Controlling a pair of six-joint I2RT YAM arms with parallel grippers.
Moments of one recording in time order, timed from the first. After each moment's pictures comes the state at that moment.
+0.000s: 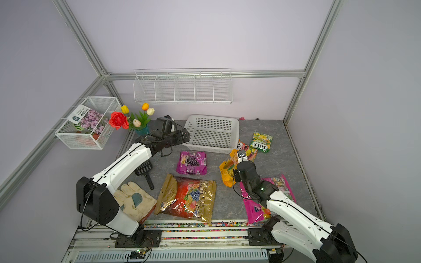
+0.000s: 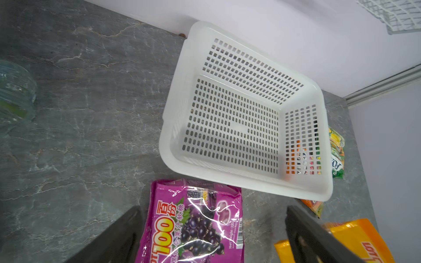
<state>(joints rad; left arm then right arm) -0.48 1.61 1.42 -0.53 -0.02 -0.56 0.65 0.94 0.63 -0.29 0.45 0.16</state>
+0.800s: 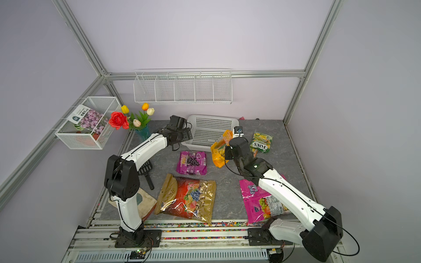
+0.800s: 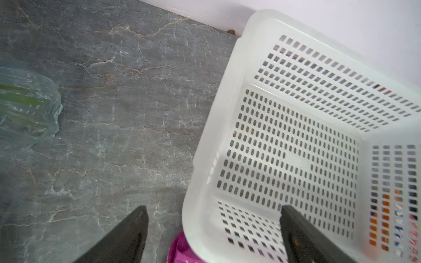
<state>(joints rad) -0.47 1.96 1.66 -0.56 -0.23 -0.57 0.65 1.24 1.09 -0.36 0.43 0.36</state>
